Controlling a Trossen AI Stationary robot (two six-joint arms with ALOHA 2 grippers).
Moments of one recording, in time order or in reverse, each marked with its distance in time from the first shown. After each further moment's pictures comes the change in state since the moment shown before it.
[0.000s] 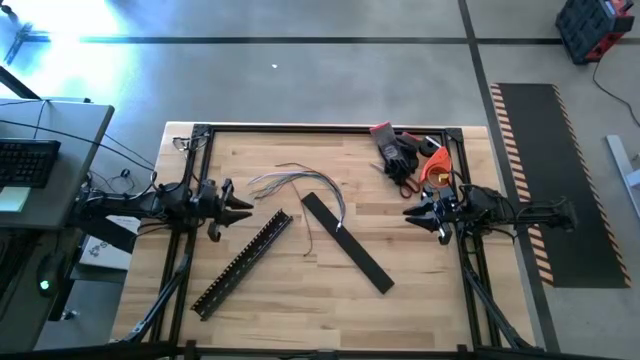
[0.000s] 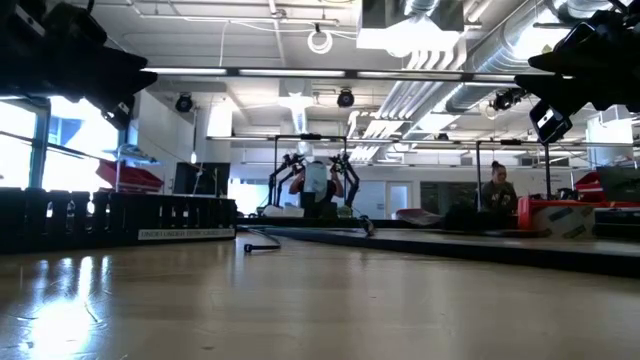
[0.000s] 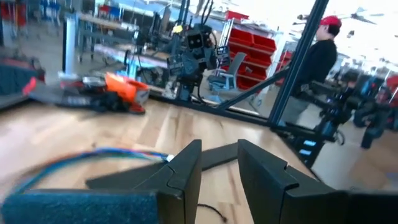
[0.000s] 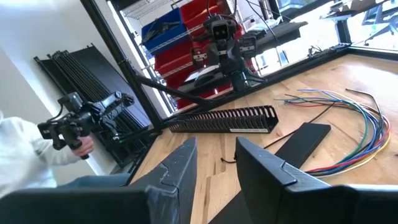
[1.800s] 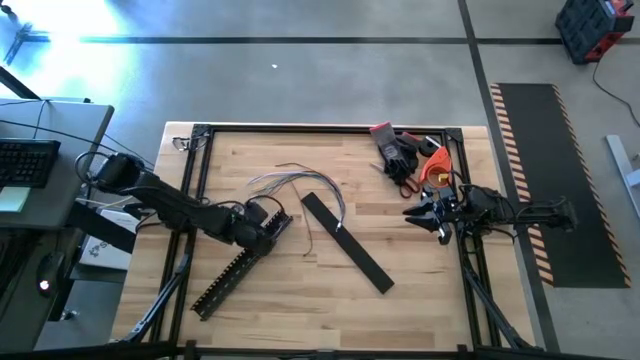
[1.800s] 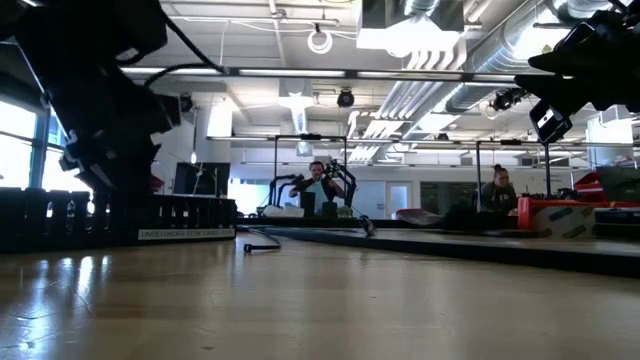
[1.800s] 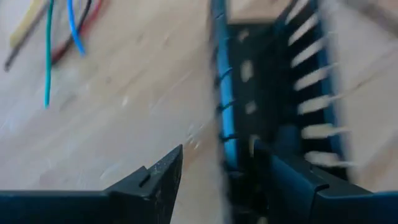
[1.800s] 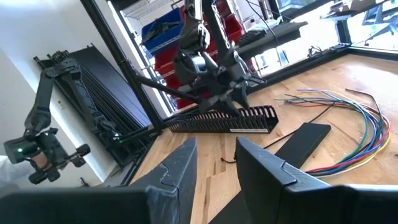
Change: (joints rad) left arm -0.268 1.380 0.620 -0.585 -0.393 -0.869; right arm 0.000 0.000 0.000 0.000 0.000 0.000
